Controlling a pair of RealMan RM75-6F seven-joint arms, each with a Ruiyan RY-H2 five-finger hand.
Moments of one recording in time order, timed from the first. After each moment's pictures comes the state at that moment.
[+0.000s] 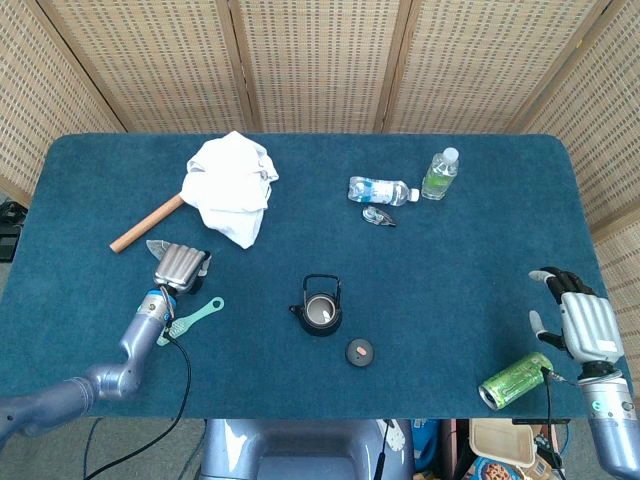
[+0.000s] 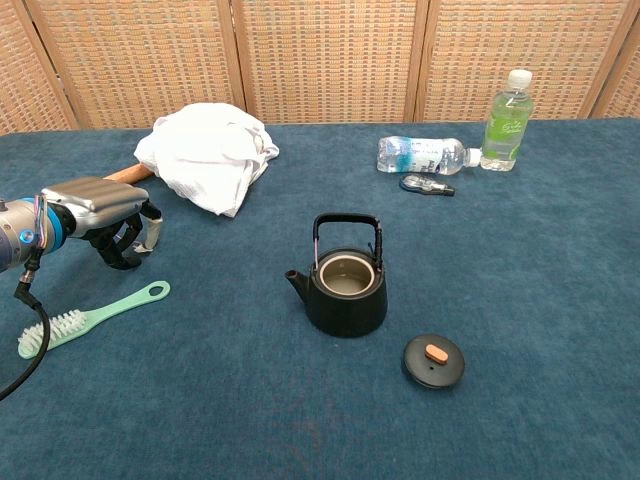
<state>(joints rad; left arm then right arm) -0.77 -1.67 -0.14 -1.06 0.98 0.79 0.51 0.23 -1.06 0.14 -1.75 -1.23 1.31 -0.09</state>
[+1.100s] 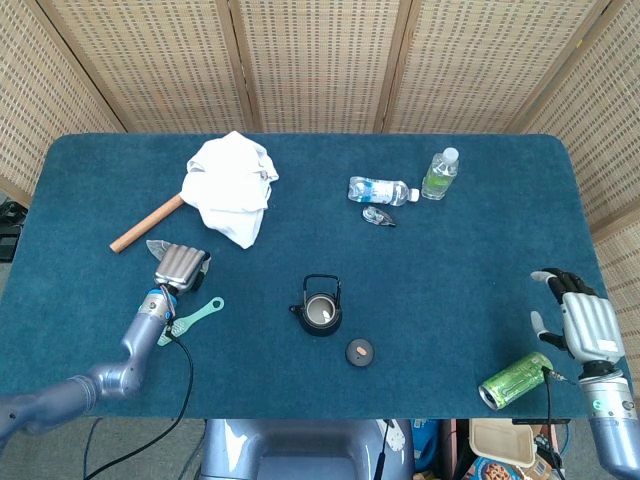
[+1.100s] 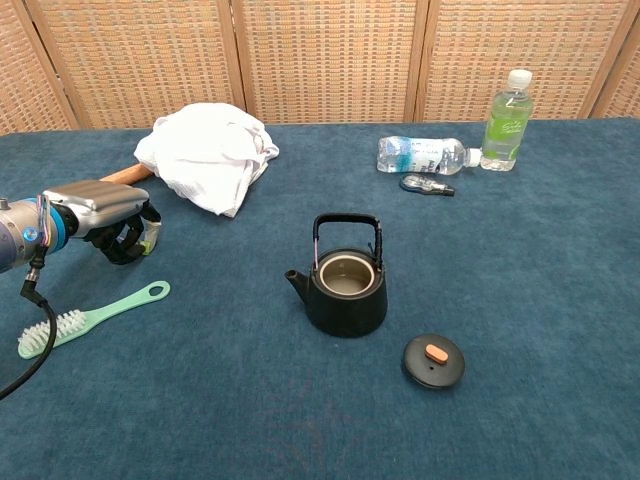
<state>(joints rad) -0.78 -1.68 -0.15 -1.06 0.94 0.79 0.49 0.23 -1.05 0.15 -1.76 -1.22 1.29 -0.10</state>
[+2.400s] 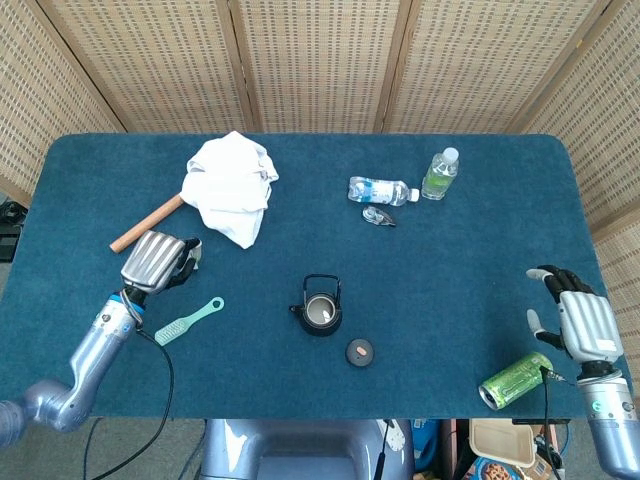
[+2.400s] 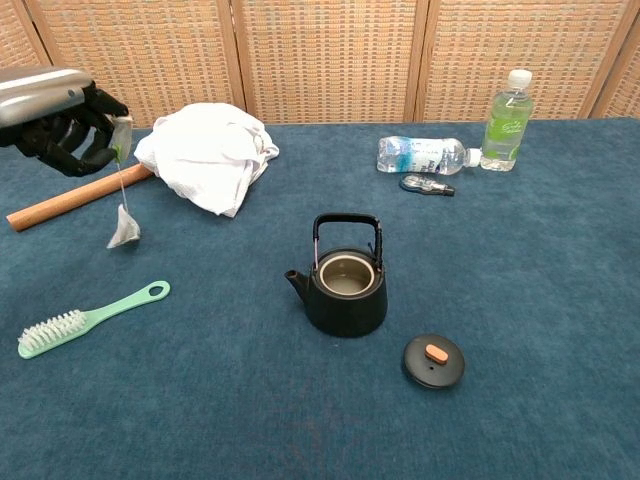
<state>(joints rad) -0.65 -1.31 -0.14 -1.54 1.29 1.09 0.24 0.22 -1.03 0.15 -1.80 -1.25 1.30 -0.09</state>
